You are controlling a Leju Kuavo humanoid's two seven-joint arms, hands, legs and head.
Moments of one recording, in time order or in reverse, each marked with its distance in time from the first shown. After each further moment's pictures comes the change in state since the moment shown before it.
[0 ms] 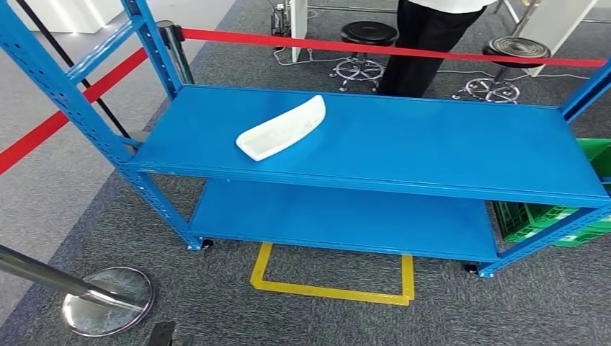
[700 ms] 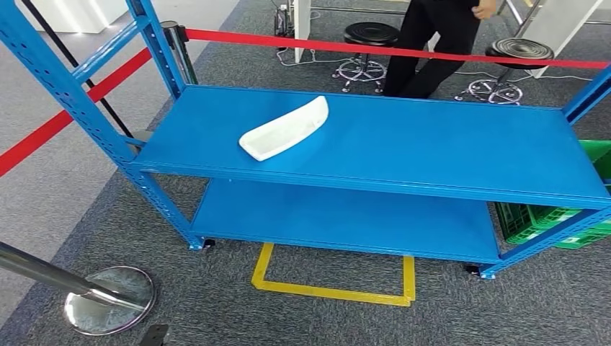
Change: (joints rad) left arm 0.063 0.072 -0.317 -0.033 0.237 -0.071 0.045; right arm 0.053 -0.093 0.330 -0.018 -0.149 0.099 -0.062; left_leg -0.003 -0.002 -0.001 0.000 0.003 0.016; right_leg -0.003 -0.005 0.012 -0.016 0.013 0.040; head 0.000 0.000
